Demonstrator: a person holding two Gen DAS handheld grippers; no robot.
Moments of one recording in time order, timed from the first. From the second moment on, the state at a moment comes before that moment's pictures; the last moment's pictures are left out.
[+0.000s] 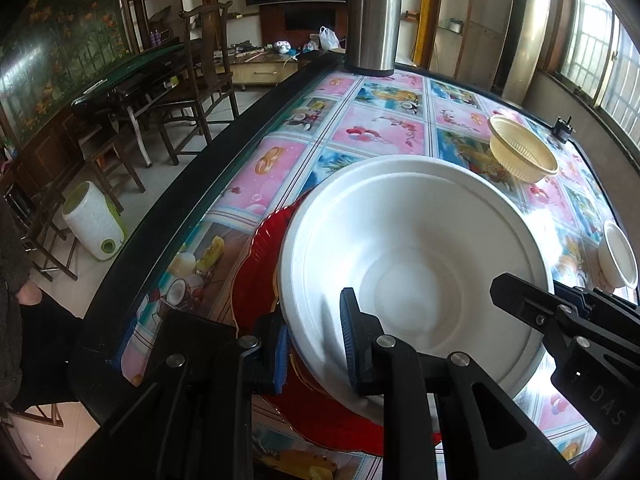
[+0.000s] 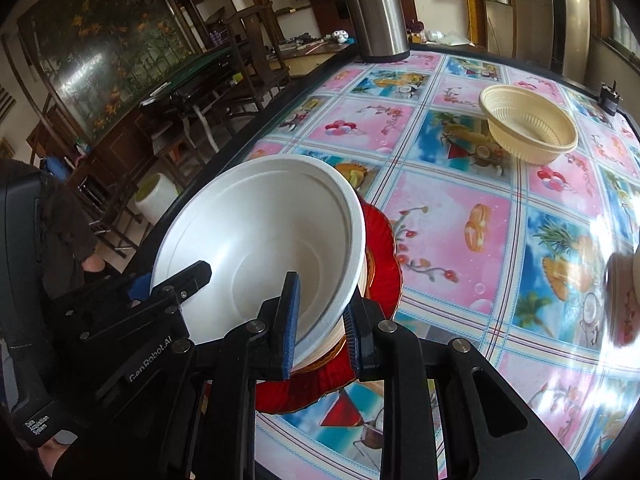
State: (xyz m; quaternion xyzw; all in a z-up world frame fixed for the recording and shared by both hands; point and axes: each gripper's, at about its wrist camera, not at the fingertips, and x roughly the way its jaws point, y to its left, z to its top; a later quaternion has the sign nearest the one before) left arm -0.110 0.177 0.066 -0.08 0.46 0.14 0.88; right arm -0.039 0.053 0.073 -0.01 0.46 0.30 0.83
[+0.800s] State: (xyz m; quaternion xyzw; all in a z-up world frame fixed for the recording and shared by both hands) left arm -0.115 0.178 0.057 -0.05 0.44 0.16 0.88; right arm -0.041 0.051 0.069 -0.01 0.48 0.30 0.83
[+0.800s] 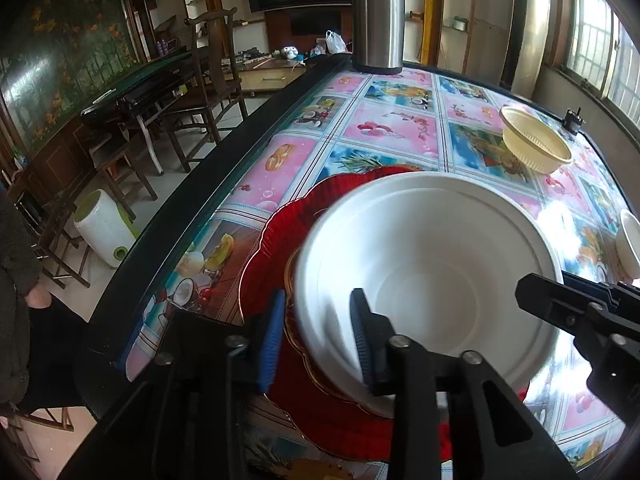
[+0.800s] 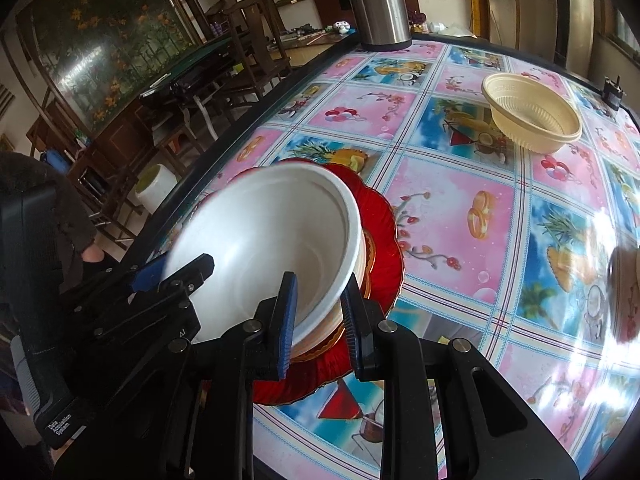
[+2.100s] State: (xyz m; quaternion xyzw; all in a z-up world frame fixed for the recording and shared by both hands) left arm -0.060 0.049 0.097 -0.02 0.38 0.04 0.92; right arm -0.026 -0.109 0.079 0.13 0.45 0.20 0.86
